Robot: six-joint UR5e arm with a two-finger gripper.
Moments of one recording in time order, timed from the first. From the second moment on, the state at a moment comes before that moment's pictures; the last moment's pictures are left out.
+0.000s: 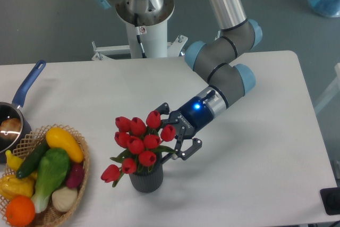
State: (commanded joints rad) arm 2.68 -2.08 -1.85 -0.70 0.07 1.51
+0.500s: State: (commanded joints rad) arm 2.76 -2.00 -1.83 -0.70 0.29 1.37
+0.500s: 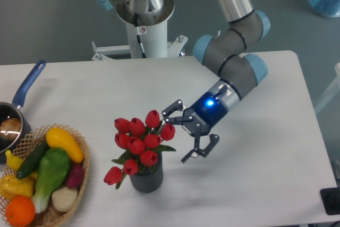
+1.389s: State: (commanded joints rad) arm 2.76 -1.66 -1.77 -0.80 1.29 1.18
